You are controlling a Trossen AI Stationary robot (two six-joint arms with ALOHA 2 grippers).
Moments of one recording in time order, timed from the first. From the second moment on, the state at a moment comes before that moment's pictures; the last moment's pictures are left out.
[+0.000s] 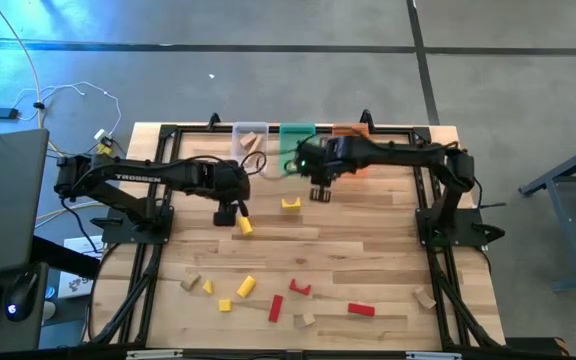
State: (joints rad) left arm 0.23 1.34 0.93 -0.81 -0.18 0.21; right arm -0.21 1.82 1.60 -1.03 0.24 -0.08
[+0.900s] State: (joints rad) left arm 0.19 1.34 0.91 -0.73 -0.09 0.69; right arm -0.69 1.81 1.60 -1.05 0.12 0.27
